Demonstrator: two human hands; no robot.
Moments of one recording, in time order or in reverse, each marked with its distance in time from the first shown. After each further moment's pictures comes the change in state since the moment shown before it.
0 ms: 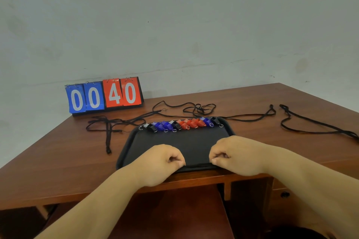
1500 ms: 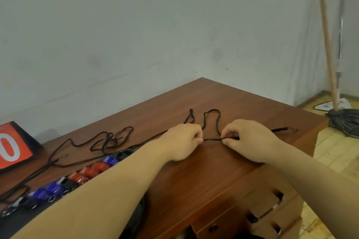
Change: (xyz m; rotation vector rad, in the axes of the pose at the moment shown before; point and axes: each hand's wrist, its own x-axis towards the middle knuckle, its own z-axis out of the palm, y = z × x) left_hand 0.279 0.219 0.084 0.273 -0.185 0.431; right_hand -0.122 0.242 -0.010 0.107 0.483 0.644
